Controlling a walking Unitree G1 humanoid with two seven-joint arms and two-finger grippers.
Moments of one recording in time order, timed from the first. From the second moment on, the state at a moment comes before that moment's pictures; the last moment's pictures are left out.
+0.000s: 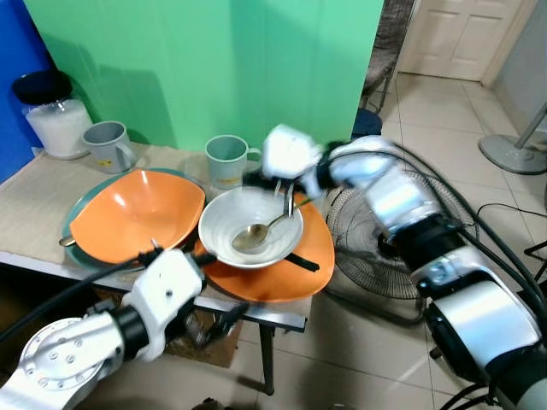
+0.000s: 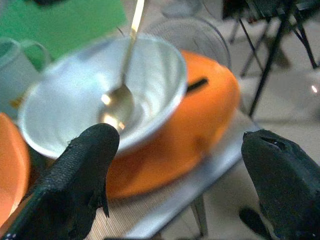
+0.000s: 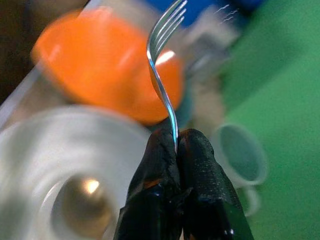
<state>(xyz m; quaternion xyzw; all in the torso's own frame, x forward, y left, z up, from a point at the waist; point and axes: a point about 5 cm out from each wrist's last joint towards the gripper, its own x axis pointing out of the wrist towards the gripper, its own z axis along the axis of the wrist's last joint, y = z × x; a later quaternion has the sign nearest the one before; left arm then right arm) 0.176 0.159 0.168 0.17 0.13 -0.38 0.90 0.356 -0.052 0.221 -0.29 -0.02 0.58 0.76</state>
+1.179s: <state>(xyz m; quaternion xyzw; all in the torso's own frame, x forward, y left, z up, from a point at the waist) 0.215 0.116 0.194 0.06 -0.03 -0.16 0.99 0.265 -0.180 0.212 0.03 -0.02 0.15 0.99</state>
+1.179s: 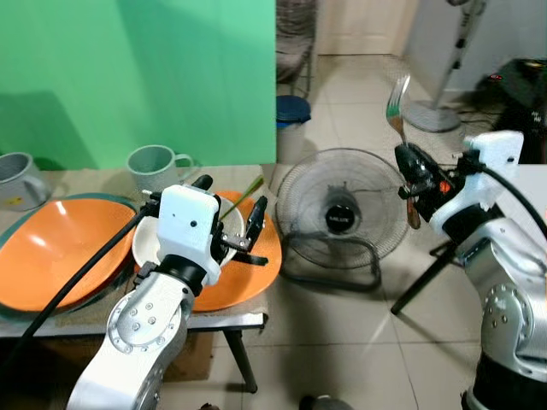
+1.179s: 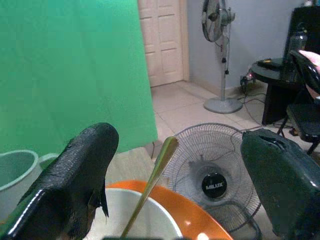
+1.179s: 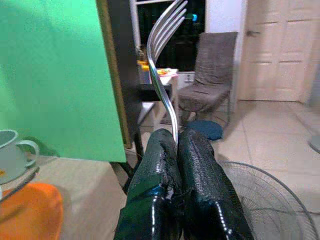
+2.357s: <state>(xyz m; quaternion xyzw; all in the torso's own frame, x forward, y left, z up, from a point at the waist) 0.226 0.166 0.186 0.11 -0.03 -0.02 0.99 0.272 -0.168 0.156 0.03 0.08 0.04 1.00</state>
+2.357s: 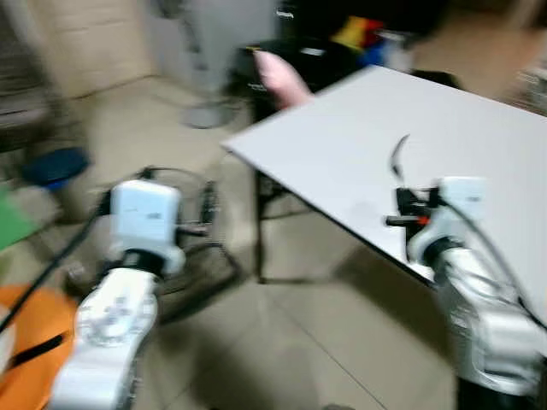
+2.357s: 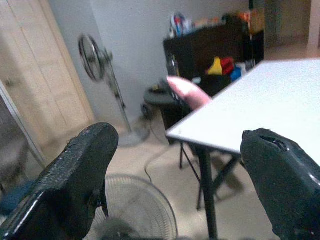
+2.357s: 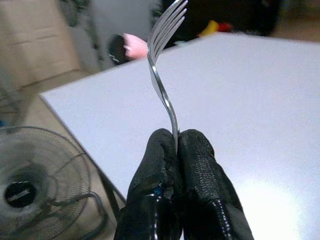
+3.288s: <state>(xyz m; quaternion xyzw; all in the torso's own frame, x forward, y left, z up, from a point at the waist) 0.226 0.200 0.175 0.10 0.00 0.04 0.99 0.289 -0.123 0.157 0.02 0.05 0.12 0.99</state>
